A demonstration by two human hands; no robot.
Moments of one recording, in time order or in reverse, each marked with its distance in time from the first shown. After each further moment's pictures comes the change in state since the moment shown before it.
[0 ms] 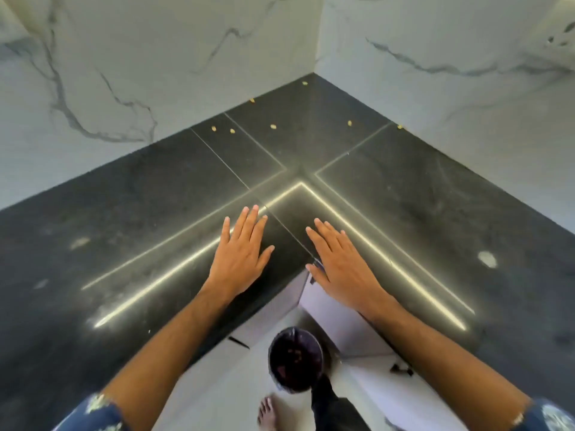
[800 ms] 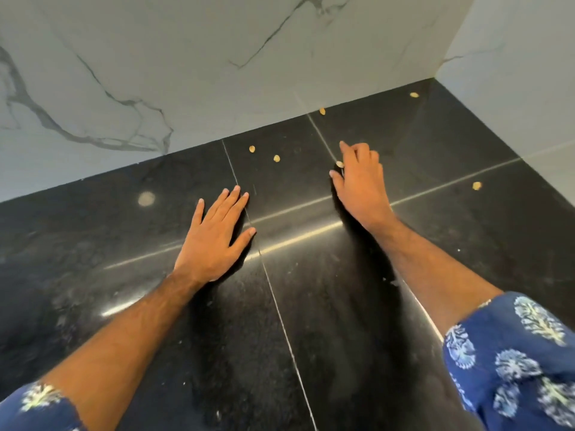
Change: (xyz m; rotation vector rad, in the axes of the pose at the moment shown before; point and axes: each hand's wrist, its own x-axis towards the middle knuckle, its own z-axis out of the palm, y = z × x) left_hand 0.199 -0.156 0.064 -0.197 0.038 -0.373; right_hand 0.439 0.126 0.067 0.080 0.206 -0.014
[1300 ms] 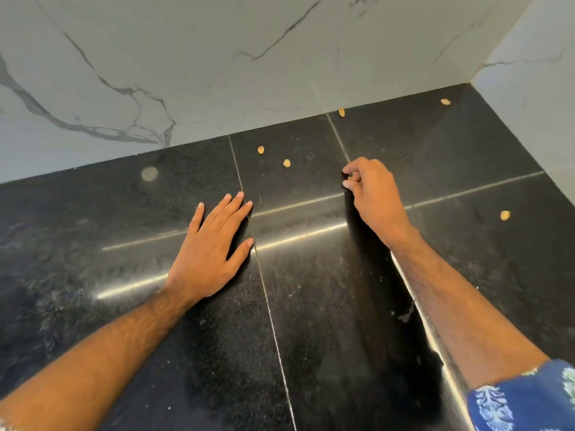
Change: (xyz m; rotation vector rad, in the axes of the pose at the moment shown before) left_hand -0.001 0.002 -0.005 -0.077 0.005 -0.022; right_hand 0.022 0.006 -0.001 0.324 -0.141 -0.005
